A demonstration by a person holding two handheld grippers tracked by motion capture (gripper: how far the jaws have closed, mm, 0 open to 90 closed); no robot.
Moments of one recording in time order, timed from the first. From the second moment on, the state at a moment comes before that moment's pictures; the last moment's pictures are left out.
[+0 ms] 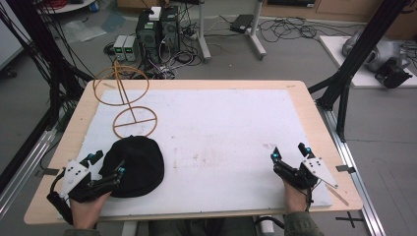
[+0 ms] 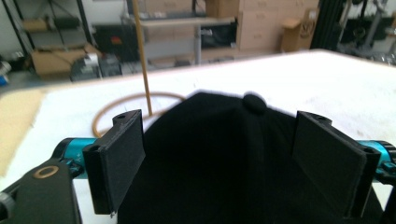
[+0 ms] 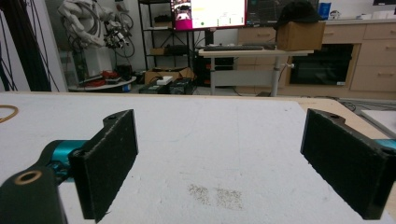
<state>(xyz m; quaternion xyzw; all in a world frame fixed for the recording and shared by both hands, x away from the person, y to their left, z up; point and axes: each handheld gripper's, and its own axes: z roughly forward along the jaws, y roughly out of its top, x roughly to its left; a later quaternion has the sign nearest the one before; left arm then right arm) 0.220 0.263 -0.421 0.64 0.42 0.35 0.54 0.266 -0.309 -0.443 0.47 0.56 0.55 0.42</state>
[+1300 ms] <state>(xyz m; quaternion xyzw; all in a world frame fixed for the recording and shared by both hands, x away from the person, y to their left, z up) 0.217 0.248 -0.421 0.69 0.40 0.32 0.50 0.266 -0.307 -0.443 0.47 0.55 0.55 0.42</state>
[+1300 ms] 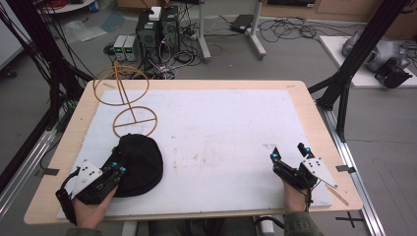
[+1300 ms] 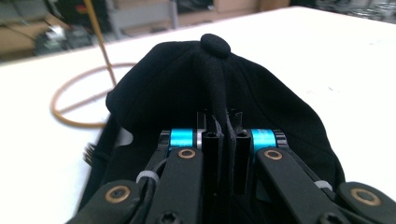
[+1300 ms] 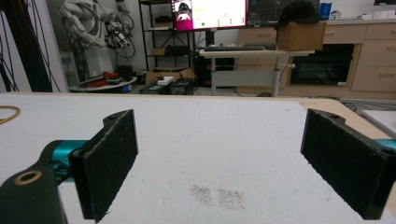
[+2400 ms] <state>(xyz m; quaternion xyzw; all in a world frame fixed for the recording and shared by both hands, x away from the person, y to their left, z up) 0.203 0.235 -0.392 0.66 0.34 0.34 0.58 0.267 -0.308 -0.443 0.46 0.56 0.55 0.42</state>
